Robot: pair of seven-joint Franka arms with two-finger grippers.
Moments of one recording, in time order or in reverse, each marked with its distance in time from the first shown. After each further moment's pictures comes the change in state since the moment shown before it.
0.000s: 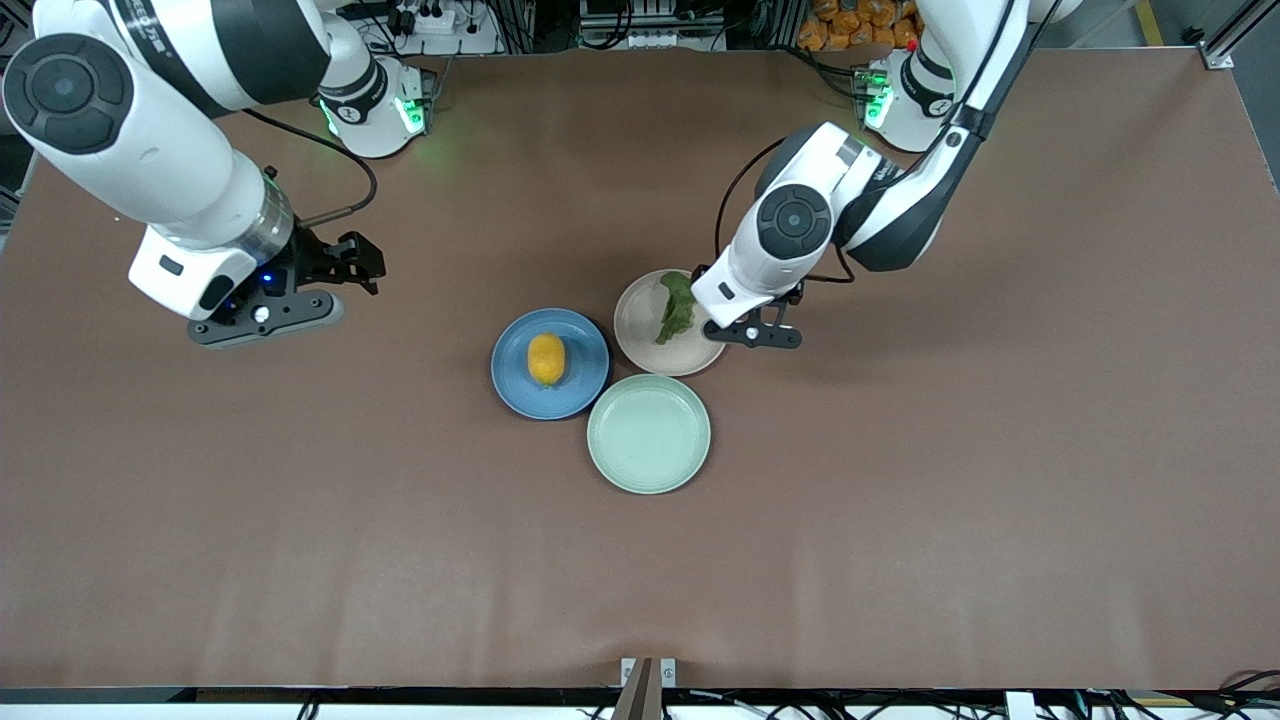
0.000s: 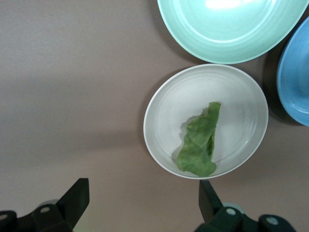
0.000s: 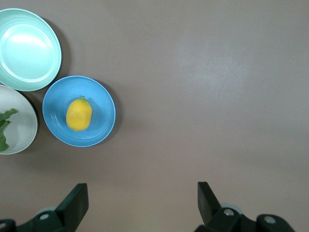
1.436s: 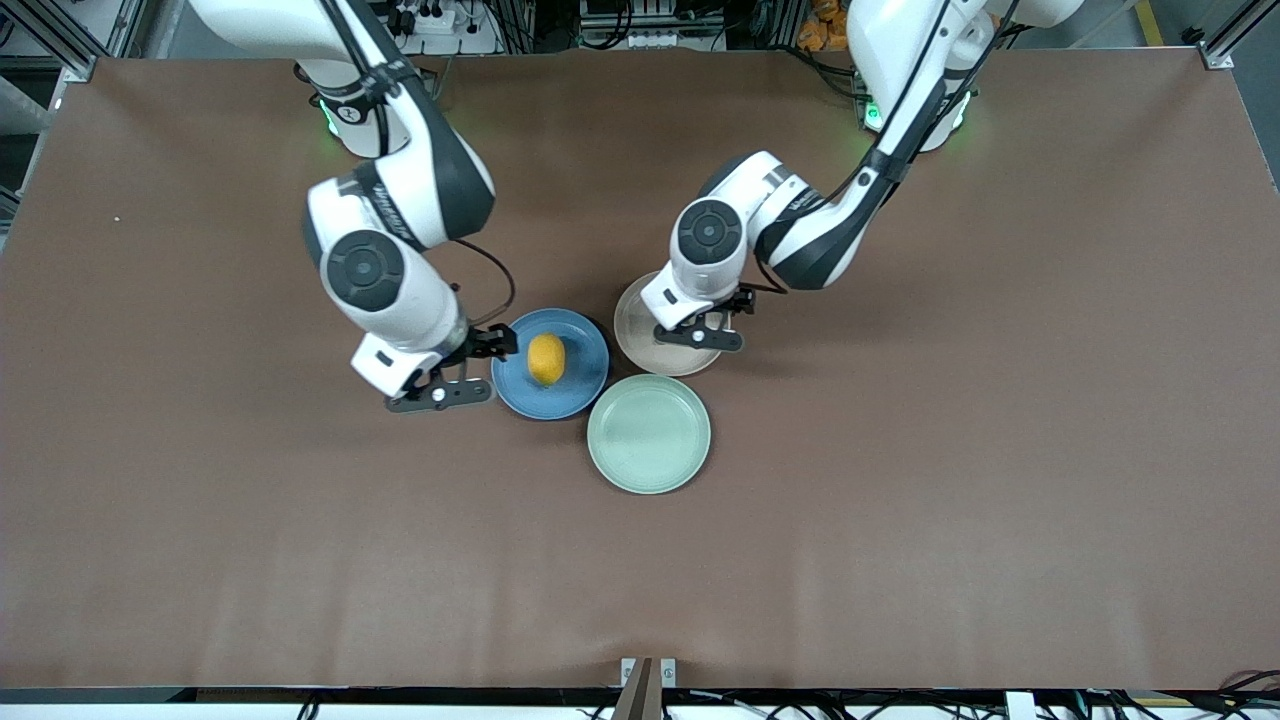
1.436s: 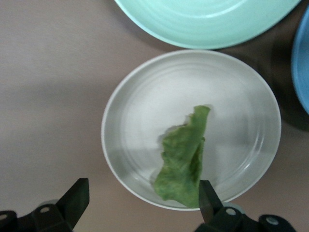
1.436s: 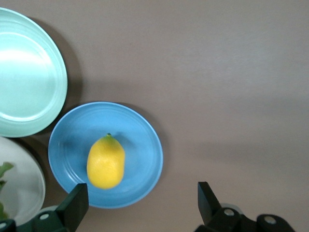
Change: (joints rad) left arm -0.123 0.175 0.001 0.046 0.110 0.101 -0.105; right arm 0.155 0.224 0.001 -0.228 0.068 0.476 0.275
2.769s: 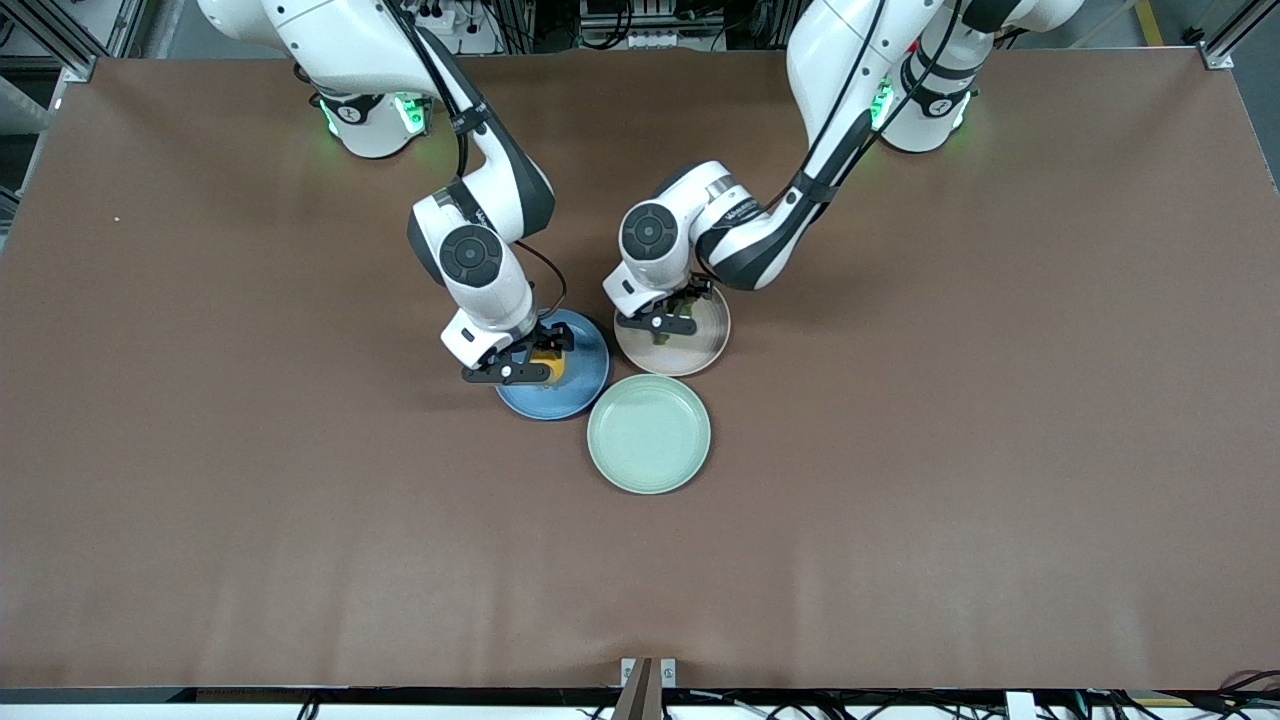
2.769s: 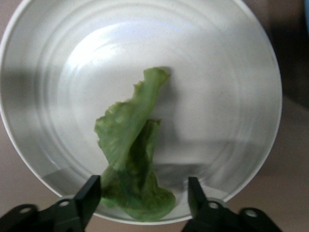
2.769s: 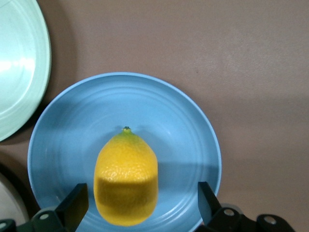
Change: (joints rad) left arm -0.107 0.121 0.003 0.032 0.030 0.041 -0.137; right arm 0.114 0.069 0.001 -0.240 0.007 0.374 0.196
